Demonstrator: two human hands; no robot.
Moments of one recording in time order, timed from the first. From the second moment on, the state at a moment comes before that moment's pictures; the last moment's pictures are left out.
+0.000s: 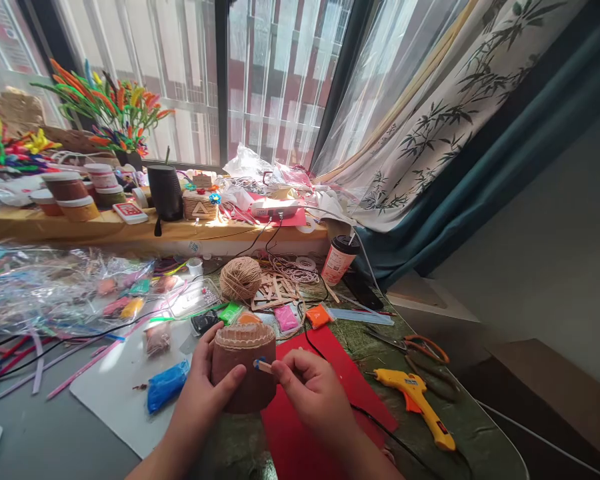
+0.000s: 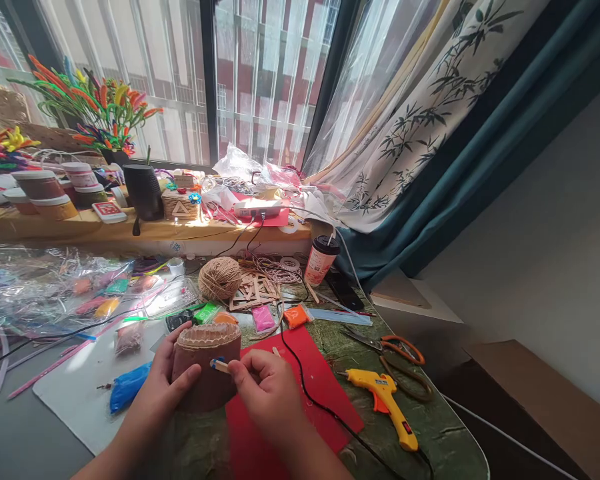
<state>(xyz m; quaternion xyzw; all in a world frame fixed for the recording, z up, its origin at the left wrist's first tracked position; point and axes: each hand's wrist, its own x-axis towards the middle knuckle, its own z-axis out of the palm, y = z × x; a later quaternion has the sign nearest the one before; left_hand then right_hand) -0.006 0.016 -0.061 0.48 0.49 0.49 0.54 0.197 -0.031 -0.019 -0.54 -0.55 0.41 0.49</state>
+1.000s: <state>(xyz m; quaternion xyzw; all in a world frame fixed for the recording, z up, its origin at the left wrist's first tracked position) -0.001 0.015 -0.066 0.40 0.45 0.52 0.60 0.197 -0.018 -0.008 -0.50 -0.51 0.45 0.53</state>
